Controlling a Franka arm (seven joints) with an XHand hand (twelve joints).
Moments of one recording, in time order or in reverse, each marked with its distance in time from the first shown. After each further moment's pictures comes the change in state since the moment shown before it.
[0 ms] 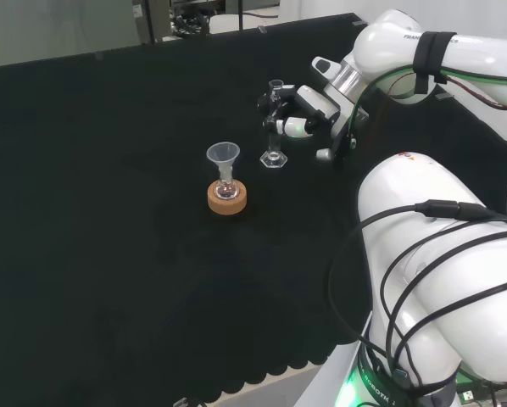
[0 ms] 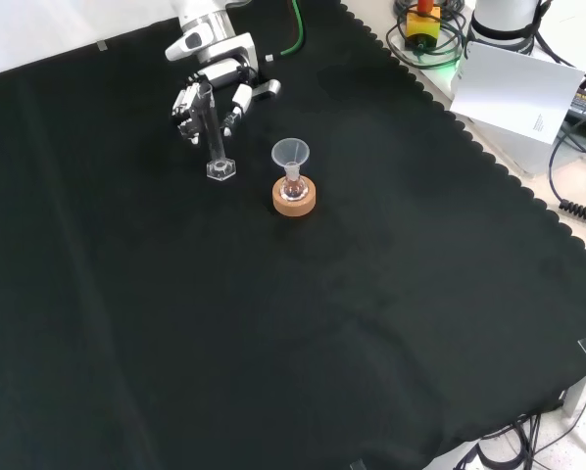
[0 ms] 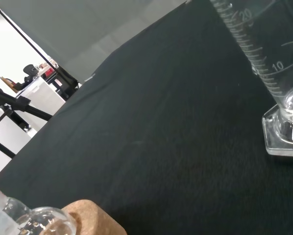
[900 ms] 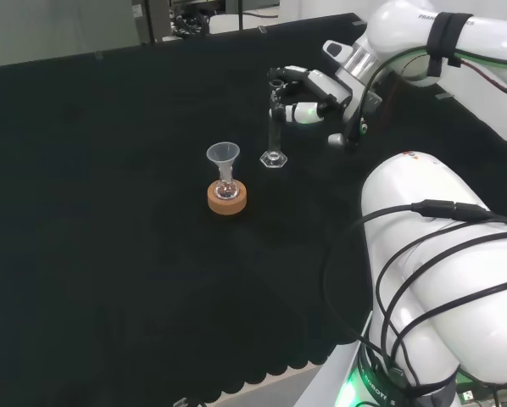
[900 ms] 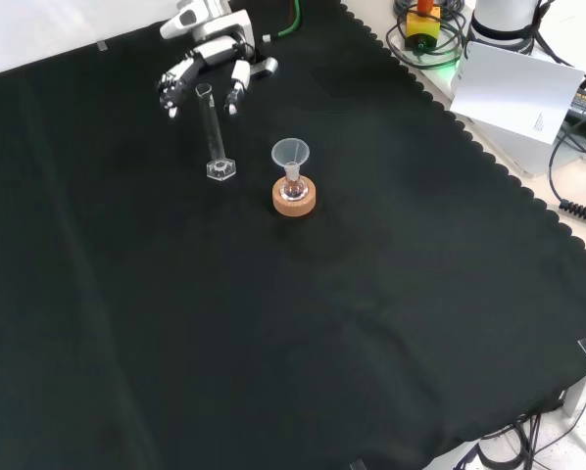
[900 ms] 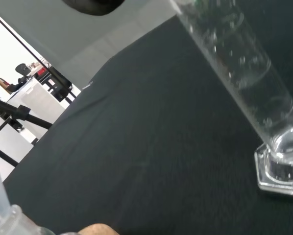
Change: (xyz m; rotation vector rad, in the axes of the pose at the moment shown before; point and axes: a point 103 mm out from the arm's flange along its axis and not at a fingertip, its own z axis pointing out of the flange) arm 0.011 -0.006 -0.043 0.003 -0.012 0.023
